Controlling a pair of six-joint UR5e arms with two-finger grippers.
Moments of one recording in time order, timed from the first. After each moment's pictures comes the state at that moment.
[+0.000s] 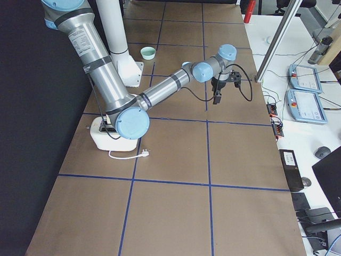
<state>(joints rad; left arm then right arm) -1.57 -1.39 -1.79 -1.53 -2.38 0.10 1.14 -1.14 1.65 -1.63 2.32 0.56</state>
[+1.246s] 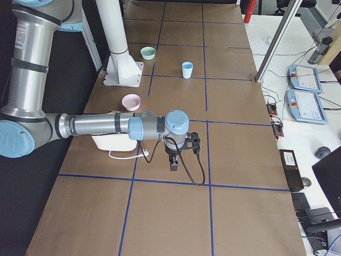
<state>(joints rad) -1.57 -1.34 -1.80 -1.53 -2.38 0.10 1.46 -1.80 1.87 -1.60 2.39 -0.02</state>
